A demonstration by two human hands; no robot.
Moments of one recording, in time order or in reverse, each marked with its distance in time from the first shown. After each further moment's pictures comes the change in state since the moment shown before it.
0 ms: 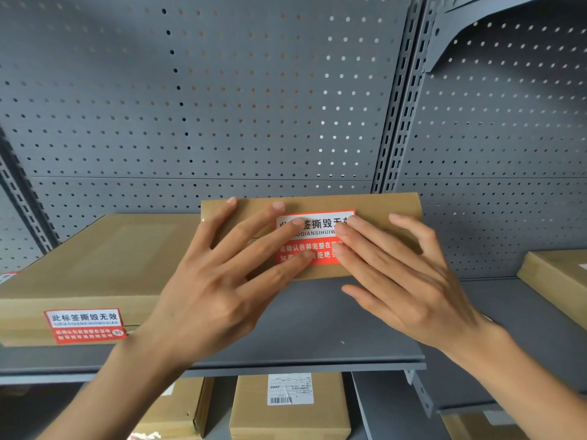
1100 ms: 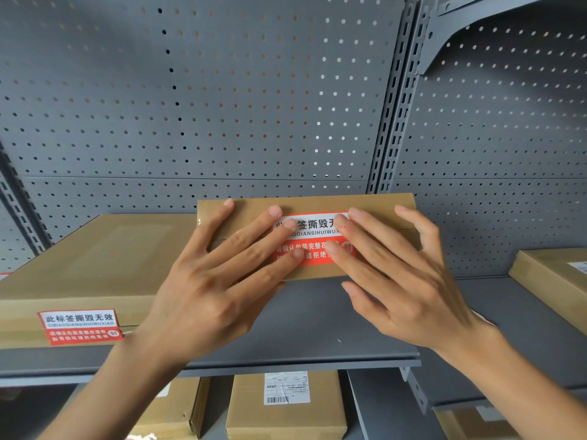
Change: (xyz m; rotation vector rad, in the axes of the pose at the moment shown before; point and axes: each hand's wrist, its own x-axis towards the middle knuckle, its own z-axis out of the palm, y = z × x) left_hand -0.006 0.001 0.003 -0.027 0.060 -0.010; right_hand 0.005 -0.004 -0.003 0.017 0.012 0.053
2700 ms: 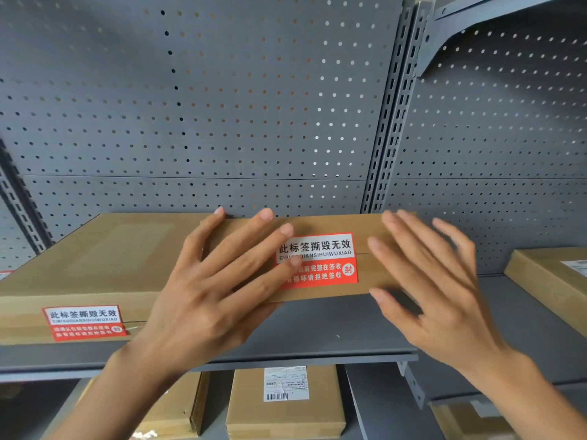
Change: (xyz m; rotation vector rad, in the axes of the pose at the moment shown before) left_hand -0.011 0.007 -0.007 0.020 -0.033 -0.030; right_hand -0.028 -0.001 -0.022 0.041 -0.049 0.211
